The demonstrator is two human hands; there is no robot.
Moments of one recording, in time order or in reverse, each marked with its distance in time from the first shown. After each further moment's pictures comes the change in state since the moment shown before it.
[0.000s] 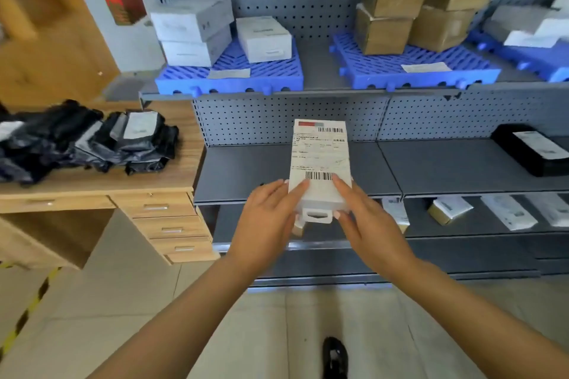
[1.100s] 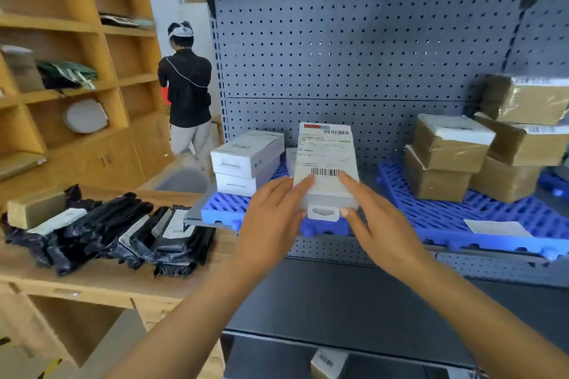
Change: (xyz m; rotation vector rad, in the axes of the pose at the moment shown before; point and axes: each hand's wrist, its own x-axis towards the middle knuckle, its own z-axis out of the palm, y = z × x) left_hand 0.192 -0.100 -0.084 0.120 0.279 -0.082; right_hand 0.242 -0.043 -0.085 0.021 0.159 -0.282
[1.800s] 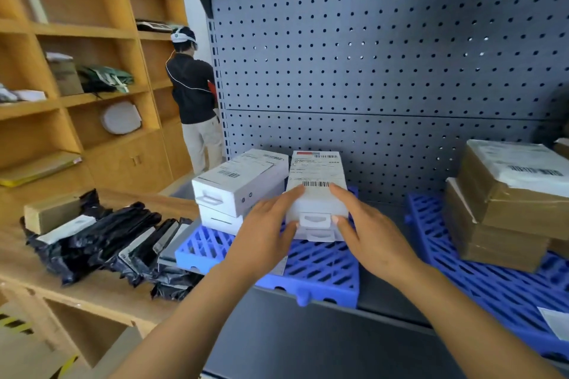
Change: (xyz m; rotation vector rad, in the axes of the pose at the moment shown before) left_hand 0.070 -0.058 0.066 -0.054 -0.109 -0.236; right_hand 0.114 0.076 0.041 0.026 -0.205 -0.015
